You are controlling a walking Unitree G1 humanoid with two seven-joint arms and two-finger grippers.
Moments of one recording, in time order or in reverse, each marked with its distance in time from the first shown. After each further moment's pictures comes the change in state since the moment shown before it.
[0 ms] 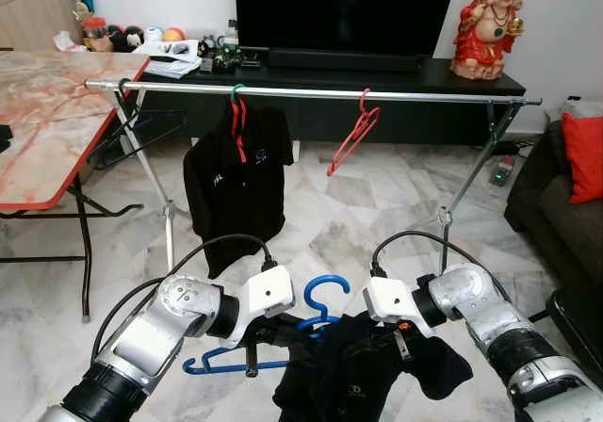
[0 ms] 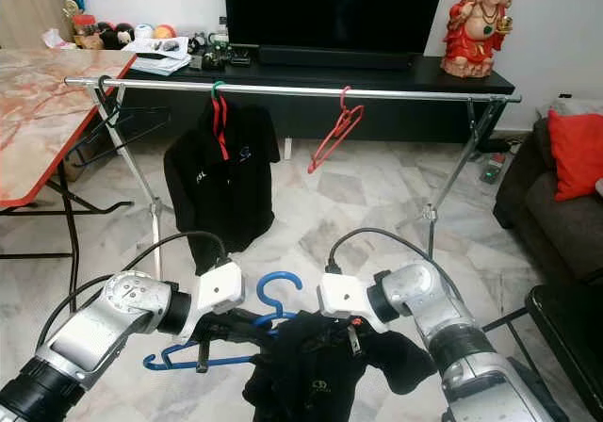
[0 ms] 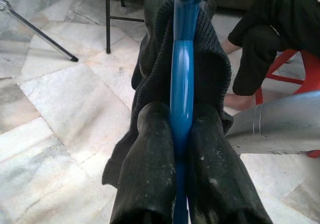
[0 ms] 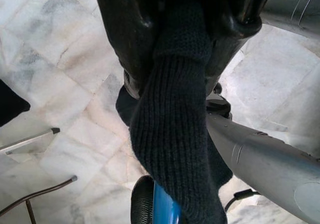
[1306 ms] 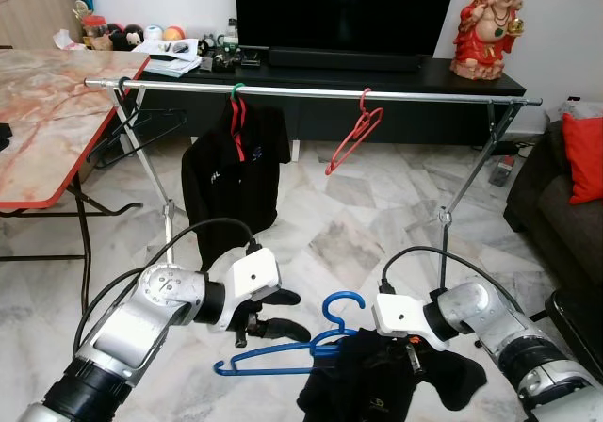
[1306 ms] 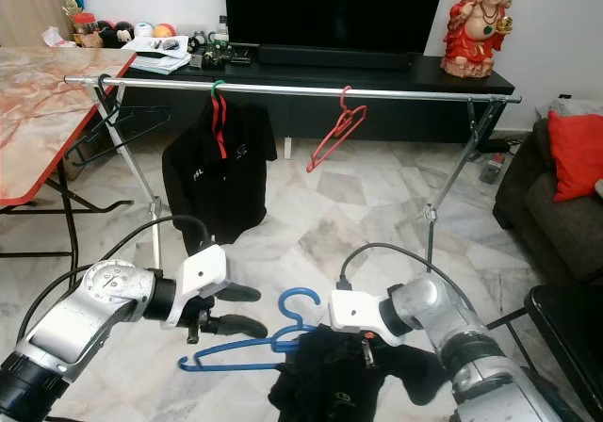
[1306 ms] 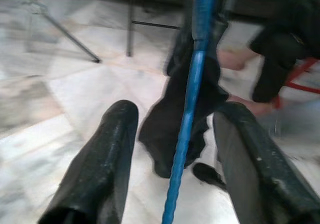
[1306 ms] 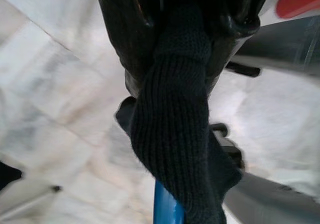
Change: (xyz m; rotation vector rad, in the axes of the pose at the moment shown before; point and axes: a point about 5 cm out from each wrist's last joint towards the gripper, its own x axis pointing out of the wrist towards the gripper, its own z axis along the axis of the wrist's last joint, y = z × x) left arm -0.027 0.010 0.001 -0.011 -0.017 0.116; right arm -0.008 0.008 -0.034 0.063 0.202 -0.090
